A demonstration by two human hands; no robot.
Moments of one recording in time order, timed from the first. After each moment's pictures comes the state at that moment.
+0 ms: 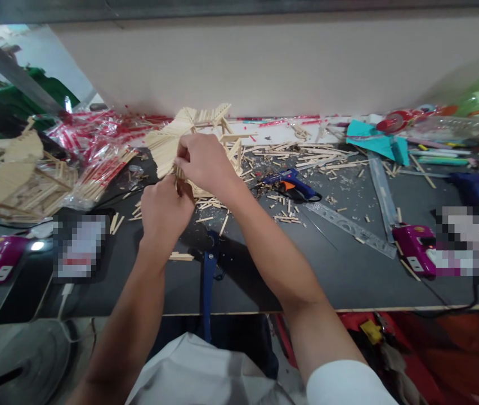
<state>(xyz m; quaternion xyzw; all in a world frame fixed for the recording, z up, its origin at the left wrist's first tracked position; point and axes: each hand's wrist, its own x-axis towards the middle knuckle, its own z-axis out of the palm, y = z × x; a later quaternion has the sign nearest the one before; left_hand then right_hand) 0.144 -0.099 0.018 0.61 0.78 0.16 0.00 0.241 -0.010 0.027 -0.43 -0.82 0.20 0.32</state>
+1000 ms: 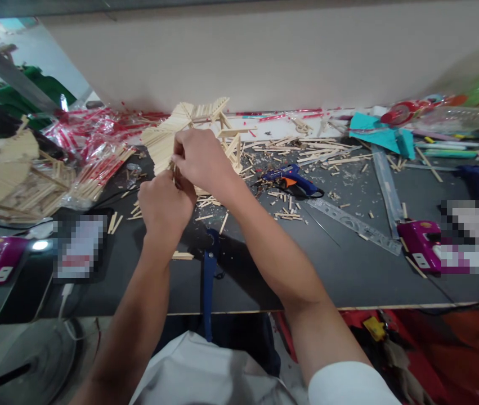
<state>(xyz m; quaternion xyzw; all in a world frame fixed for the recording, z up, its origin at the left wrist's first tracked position) 0.150 -0.093 0.016 0.59 0.79 0.18 0.00 0.240 -0.014 0.030 -0.45 -0.82 0.19 0.31</state>
